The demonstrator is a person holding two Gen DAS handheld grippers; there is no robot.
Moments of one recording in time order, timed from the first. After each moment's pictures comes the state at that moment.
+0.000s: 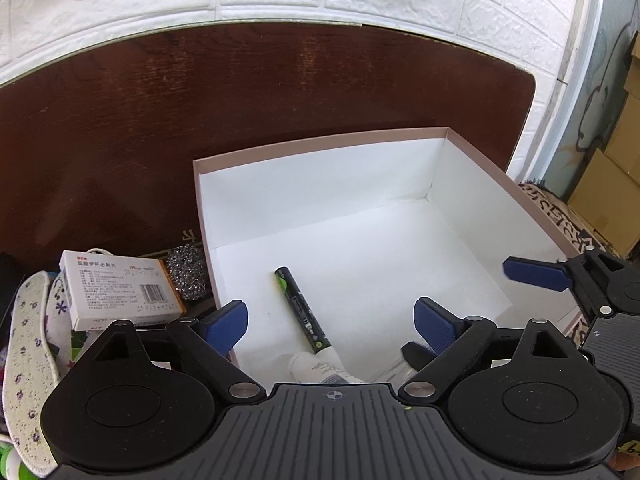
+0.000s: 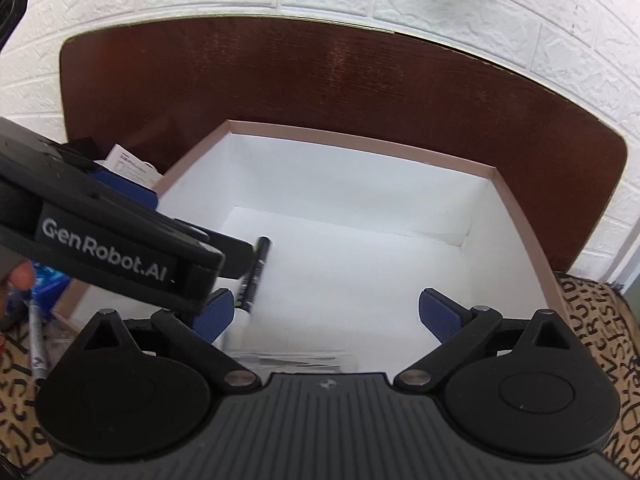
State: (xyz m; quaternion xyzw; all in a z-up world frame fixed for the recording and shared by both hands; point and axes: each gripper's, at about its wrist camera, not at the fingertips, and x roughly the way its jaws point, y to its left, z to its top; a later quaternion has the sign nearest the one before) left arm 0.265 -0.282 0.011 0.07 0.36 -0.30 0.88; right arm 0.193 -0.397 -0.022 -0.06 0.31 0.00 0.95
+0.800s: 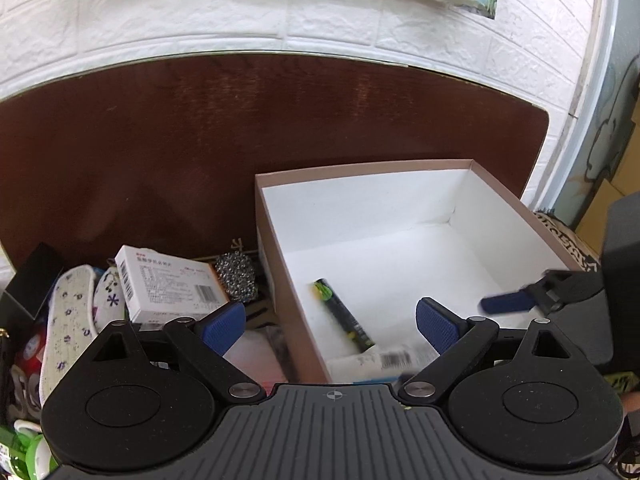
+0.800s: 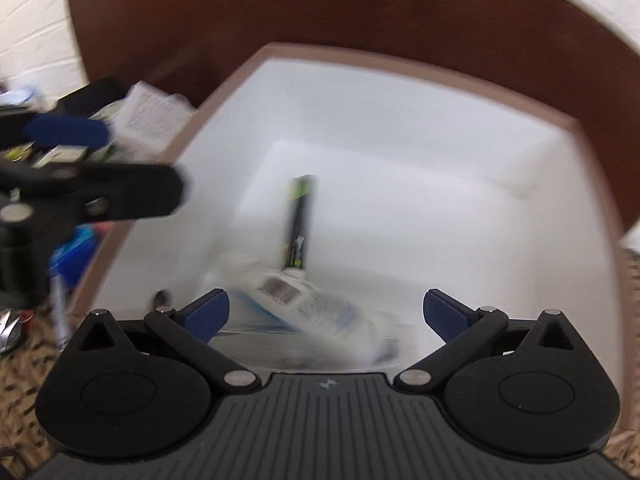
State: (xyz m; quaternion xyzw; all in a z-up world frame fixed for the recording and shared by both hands) left arm 0.262 -0.229 0.023 0.04 0.34 -0.28 0.90; right arm 0.244 -0.378 -0.030 -0.07 0.44 0.02 0.90
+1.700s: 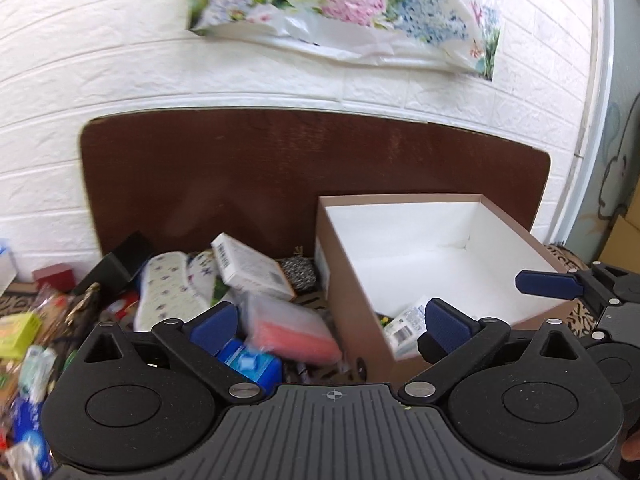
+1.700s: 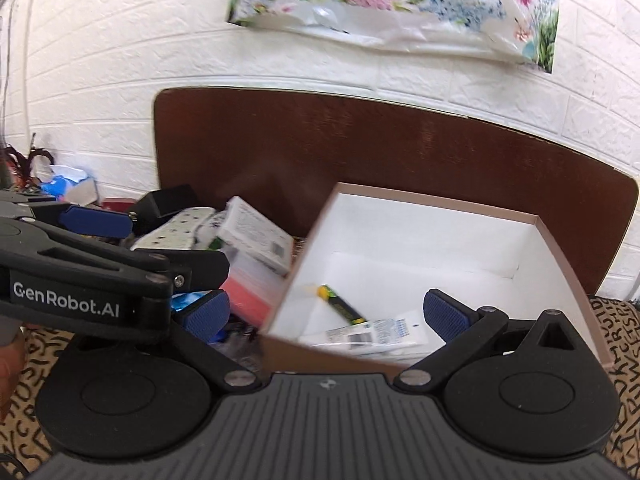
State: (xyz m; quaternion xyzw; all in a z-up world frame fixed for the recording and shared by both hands) left arm 0.148 -0.147 0.043 0.01 0.25 -0.21 0.94; right arm 0.112 -0.310 0.021 -0.04 0.24 0.05 0.97
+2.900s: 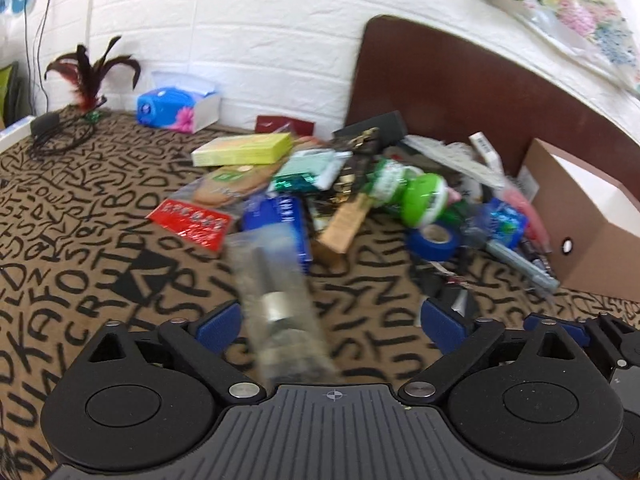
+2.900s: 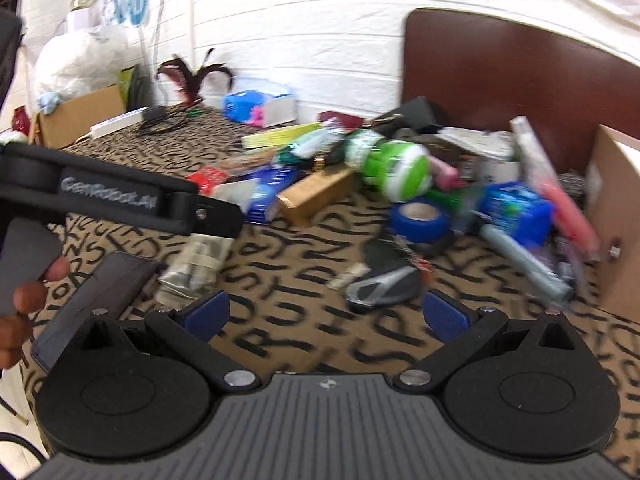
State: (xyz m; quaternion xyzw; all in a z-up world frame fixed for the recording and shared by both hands) left arm 0.066 0.099 -0.051 -0.08 0.34 -0.03 0.94; right arm 0.044 -0.089 -0.091 -0.07 0.28 0.25 0.92
